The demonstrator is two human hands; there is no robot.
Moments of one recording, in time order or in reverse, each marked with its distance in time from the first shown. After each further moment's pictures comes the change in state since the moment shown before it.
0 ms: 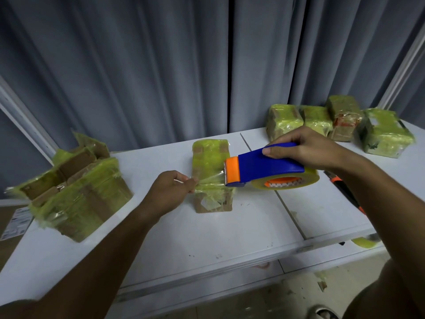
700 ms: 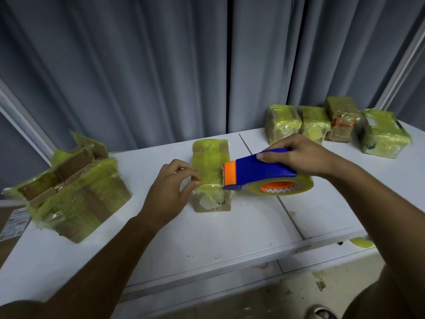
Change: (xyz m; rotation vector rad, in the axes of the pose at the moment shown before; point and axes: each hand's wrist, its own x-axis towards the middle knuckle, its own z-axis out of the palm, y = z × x) left_hand 0.017 -0.032 0.010 0.335 0.177 0.657; right_hand 0.006 0.007 0.011 -0.018 -0.001 0.072
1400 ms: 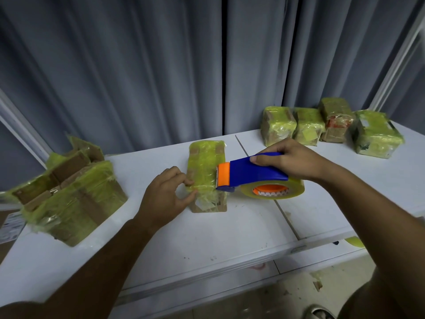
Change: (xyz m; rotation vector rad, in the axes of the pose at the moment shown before) left_hand -0.004 -0.018 0.010 0.060 0.044 0.113; right_hand -0.002 0.005 0.006 0.039 0.012 -0.002
